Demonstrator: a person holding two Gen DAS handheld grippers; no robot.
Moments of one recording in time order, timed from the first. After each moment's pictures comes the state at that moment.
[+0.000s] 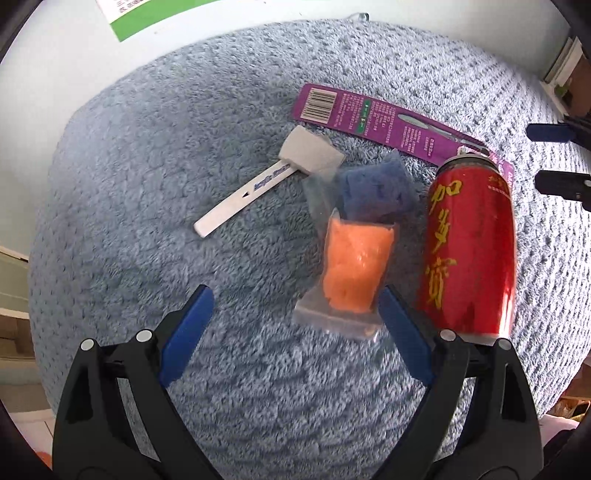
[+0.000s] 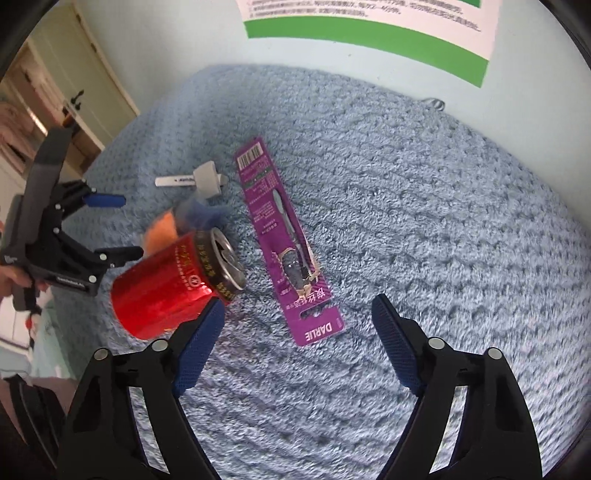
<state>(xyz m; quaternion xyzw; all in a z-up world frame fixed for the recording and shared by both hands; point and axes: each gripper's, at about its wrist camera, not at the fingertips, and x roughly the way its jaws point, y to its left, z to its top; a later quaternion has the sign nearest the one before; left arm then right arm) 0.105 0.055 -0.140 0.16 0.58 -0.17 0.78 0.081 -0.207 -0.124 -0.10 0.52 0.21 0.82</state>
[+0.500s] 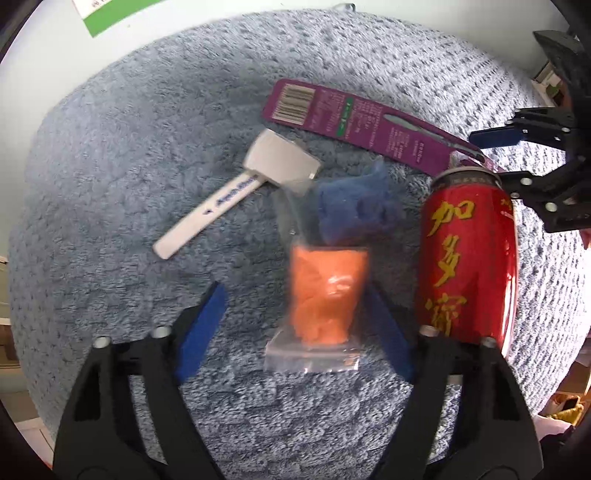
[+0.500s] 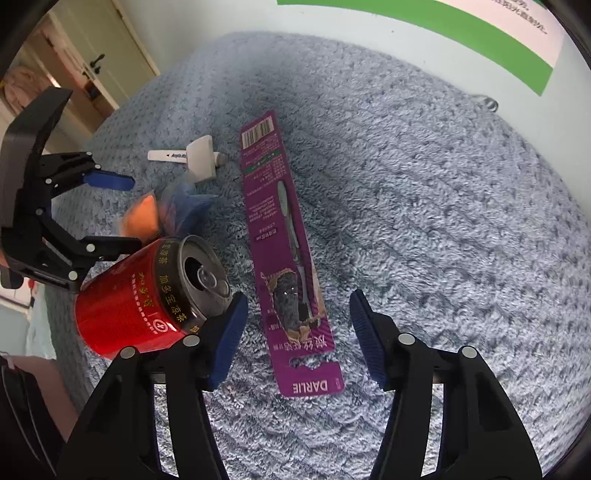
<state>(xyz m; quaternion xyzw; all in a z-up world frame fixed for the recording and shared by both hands) 0.135 0.034 -0.161 0.14 0.60 -0.21 0.76 0.120 -0.191 -0.160 -0.12 0.54 0.26 0.79</state>
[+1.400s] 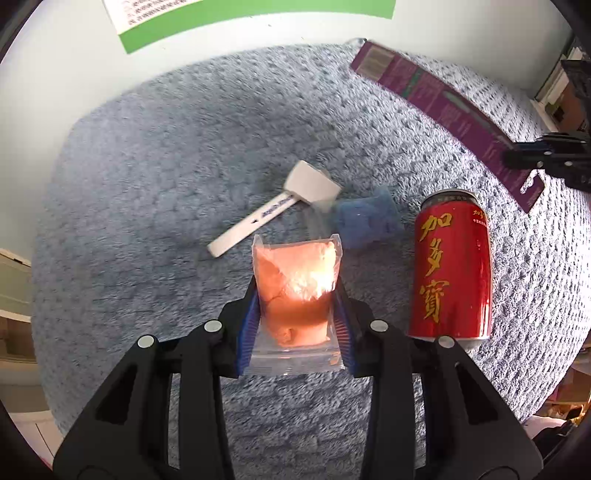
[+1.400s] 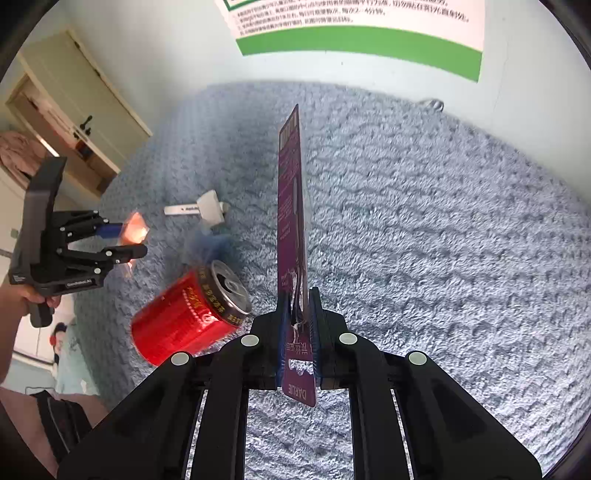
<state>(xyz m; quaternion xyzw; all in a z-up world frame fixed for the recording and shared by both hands) 0.113 0.056 -0.115 0.13 0.56 -0.18 0.80 0.086 -0.245 -0.090 -0.02 0.50 0.23 0.84</state>
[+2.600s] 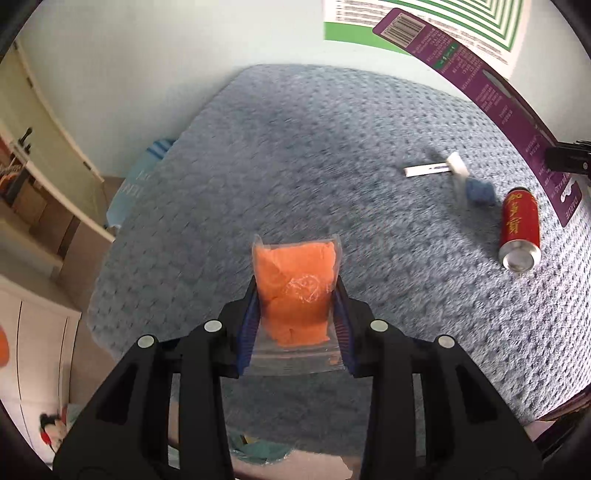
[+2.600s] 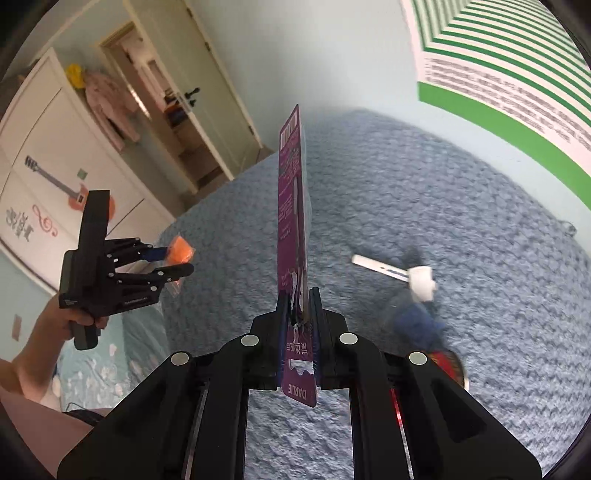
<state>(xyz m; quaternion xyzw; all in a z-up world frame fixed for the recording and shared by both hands) -0.012 0.242 -0.073 0.03 0.52 0.02 0.85 0.036 -0.036 -0.032 -0.08 0.45 0.41 0.79</state>
